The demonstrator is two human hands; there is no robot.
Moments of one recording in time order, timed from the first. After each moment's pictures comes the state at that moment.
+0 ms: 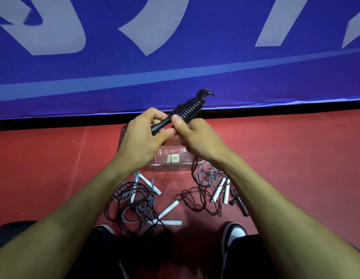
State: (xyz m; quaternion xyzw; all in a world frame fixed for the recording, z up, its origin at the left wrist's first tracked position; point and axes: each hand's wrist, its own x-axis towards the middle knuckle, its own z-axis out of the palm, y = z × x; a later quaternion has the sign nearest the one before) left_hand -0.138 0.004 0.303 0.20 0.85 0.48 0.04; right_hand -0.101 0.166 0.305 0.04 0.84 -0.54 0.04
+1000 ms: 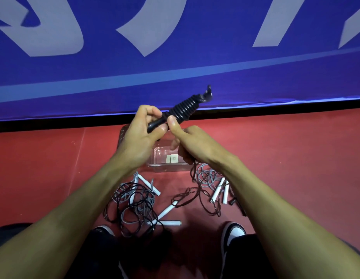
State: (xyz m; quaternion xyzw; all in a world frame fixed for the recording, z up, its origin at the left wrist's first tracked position) left_hand -0.137 0.006 0.299 0.15 0.74 0.64 0.11; right_hand -0.095 0.164 0.311 0.06 0.84 -0.52 0.13
